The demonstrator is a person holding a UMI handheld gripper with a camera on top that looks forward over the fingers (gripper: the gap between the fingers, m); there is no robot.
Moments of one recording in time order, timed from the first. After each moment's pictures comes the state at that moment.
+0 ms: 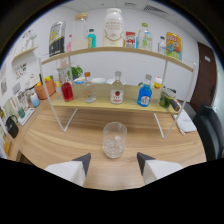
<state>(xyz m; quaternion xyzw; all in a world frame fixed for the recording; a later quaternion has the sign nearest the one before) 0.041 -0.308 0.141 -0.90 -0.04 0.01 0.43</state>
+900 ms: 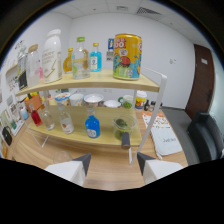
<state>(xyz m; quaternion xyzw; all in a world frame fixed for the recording) 0.190 -0.232 0.205 -0.88 -0.03 -0.01 0.47</state>
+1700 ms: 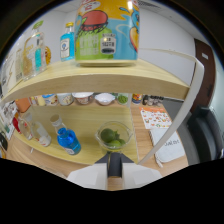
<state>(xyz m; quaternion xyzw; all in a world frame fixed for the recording) 0.223 -0.150 0.167 -0.91 -0.01 -0.02 0.41</state>
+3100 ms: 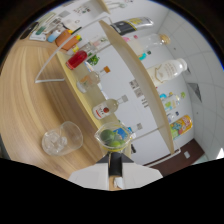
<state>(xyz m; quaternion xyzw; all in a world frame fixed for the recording) 0.124 -0.231 0.196 -0.72 -0.35 -0.36 0.47</state>
